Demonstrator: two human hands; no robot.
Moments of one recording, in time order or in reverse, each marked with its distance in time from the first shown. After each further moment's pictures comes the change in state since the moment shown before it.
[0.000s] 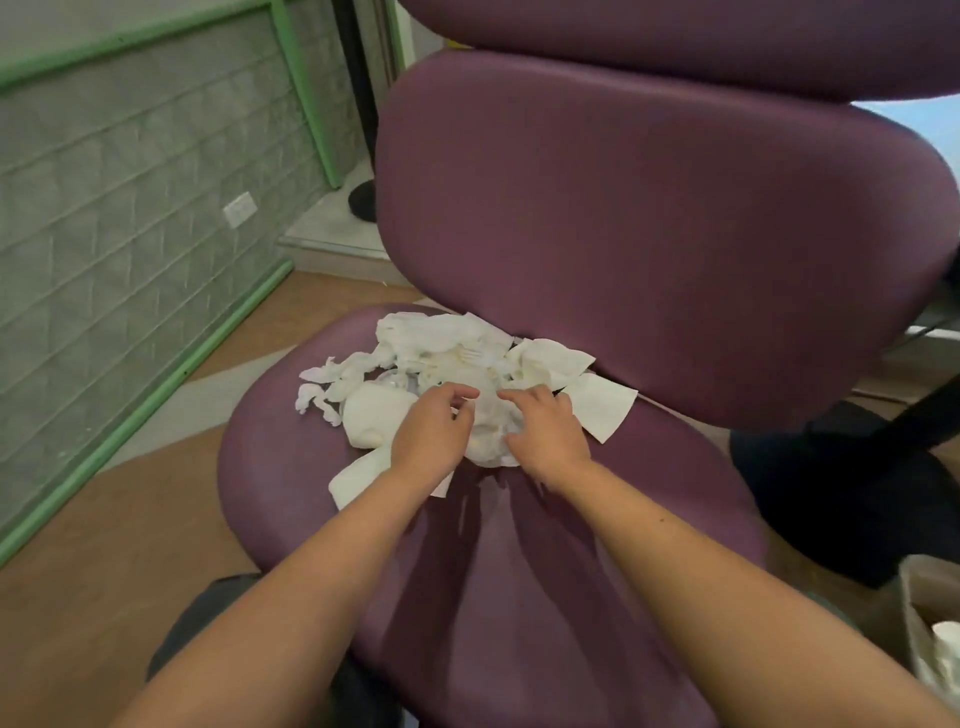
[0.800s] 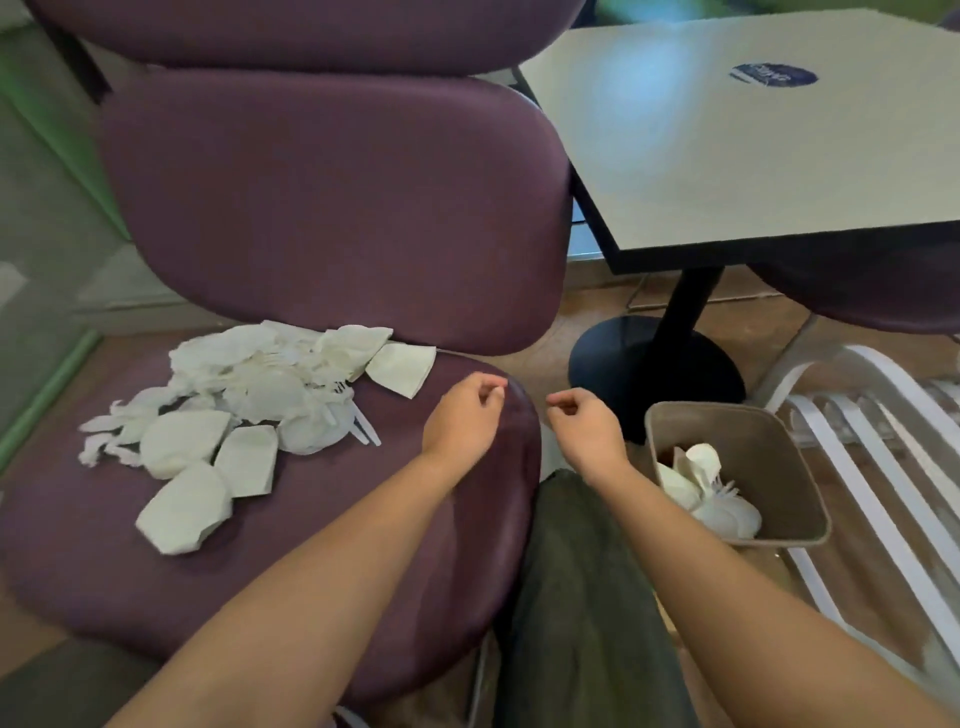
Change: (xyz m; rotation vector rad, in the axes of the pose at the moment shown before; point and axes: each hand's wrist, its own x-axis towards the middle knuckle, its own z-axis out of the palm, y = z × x) left_hand -0.105 0.162 0.160 -0.005 -0.308 0.242; right_hand -0.185 0.167 -0.089 0.596 0.451 0.636
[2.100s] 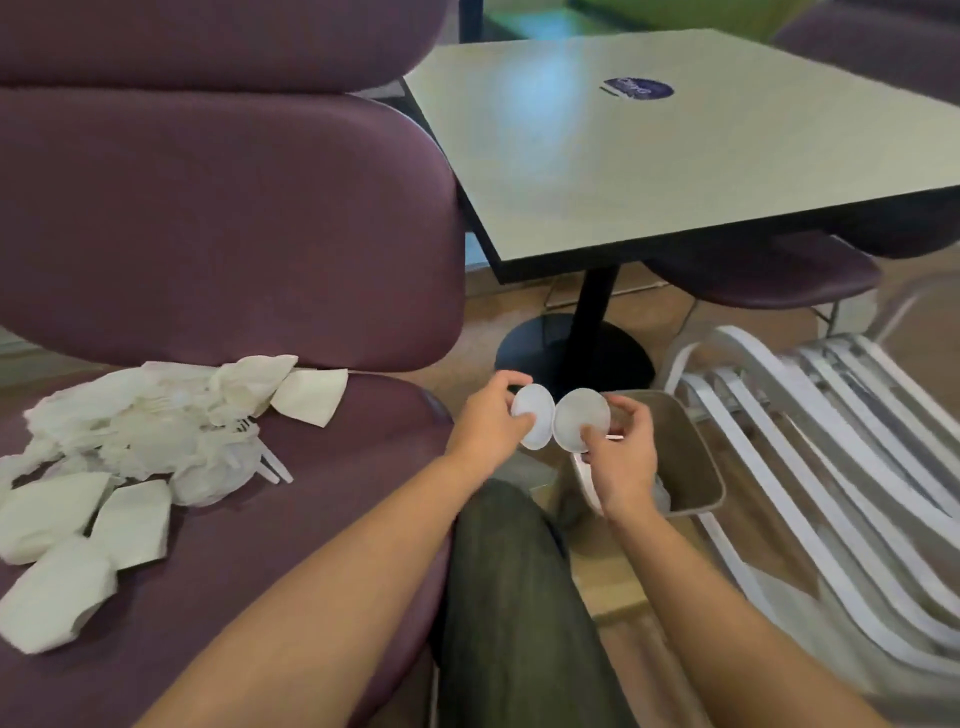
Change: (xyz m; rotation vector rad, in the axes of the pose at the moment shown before) left_hand -0.005 0.075 0.070 -0.118 -0.273 0.178; right_hand -0.031 0.048 -0.080 0.451 0.436 0.100
